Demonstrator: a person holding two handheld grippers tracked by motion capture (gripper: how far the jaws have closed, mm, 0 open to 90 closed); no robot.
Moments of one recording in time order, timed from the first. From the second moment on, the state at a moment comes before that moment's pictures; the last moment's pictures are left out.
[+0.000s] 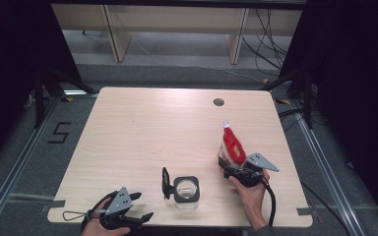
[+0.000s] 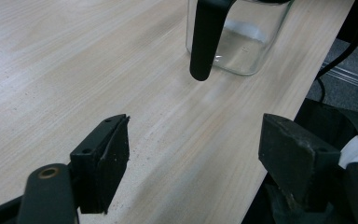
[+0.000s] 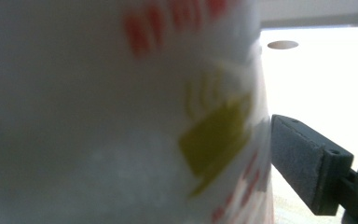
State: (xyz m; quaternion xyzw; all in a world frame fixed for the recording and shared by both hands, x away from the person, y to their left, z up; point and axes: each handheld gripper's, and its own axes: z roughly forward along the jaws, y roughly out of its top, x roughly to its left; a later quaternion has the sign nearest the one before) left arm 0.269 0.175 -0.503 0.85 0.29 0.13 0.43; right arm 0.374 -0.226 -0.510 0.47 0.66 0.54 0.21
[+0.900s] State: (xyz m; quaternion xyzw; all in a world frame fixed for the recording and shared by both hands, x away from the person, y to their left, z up) left arm 0.267 0.173 -0.505 0.84 0.30 0.12 0.44; right arm 0.378 -0.222 -0.515 0.48 0.67 0.53 0.20
